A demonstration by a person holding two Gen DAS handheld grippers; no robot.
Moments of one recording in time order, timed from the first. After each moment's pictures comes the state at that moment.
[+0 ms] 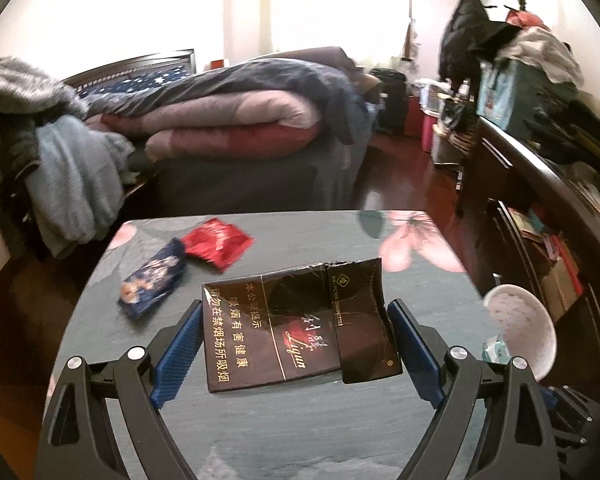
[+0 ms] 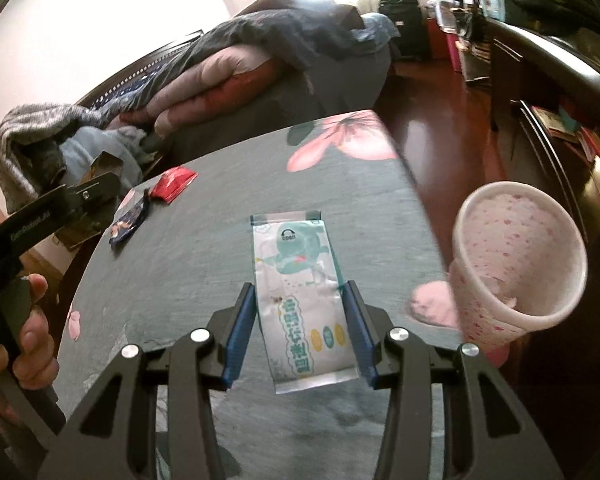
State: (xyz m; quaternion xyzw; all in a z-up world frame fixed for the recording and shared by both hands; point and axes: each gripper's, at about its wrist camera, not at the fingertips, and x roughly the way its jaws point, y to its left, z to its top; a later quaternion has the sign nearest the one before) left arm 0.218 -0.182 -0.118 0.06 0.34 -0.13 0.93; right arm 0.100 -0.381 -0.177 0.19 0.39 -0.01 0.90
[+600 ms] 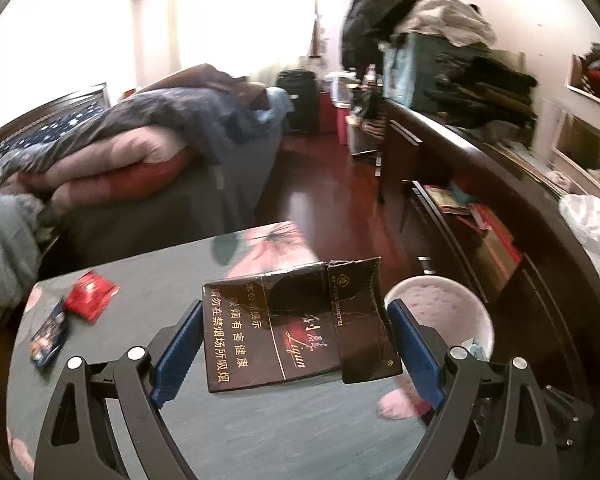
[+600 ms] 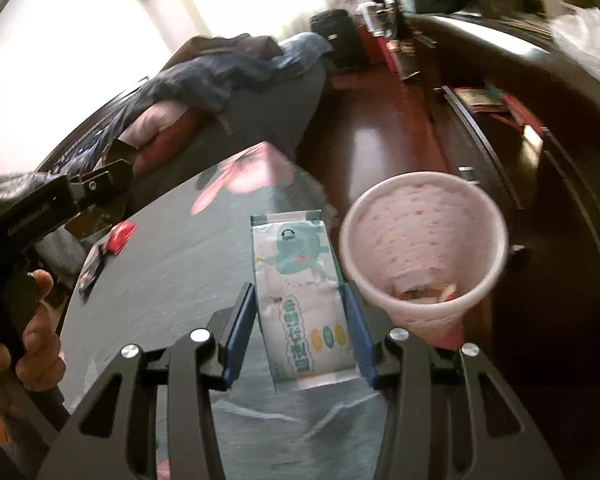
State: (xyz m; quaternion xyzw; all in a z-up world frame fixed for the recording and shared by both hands) left arm 0.189 -0.326 -0.110 0.11 0.31 -0.27 0.91; right arm 0.033 -0.492 -0.181 0.25 0.34 -0.11 0.90
